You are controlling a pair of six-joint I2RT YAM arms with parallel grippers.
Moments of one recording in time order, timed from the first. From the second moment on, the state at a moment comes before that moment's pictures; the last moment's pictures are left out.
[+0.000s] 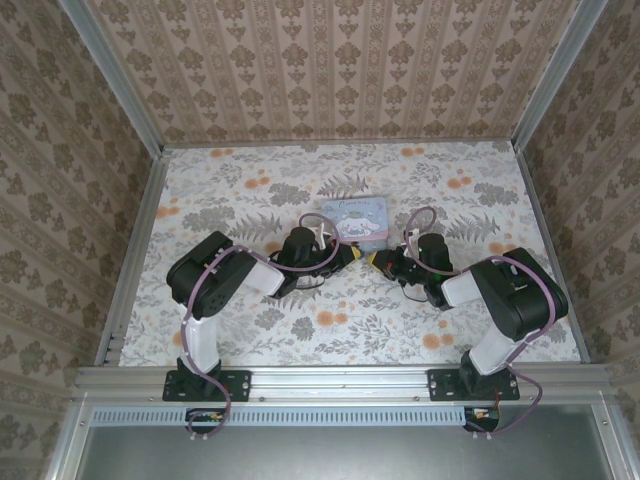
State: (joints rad) left arm -0.76 1.94 0.73 0.83 0.48 -1.16; right arm 0.30 1.66 0.39 0.78 -0.58 1.08
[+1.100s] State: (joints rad) left arm -0.76 1.94 0.73 0.84 0.47 -1.16; right arm 0.29 1.68 0.40 0.78 -0.58 1.08
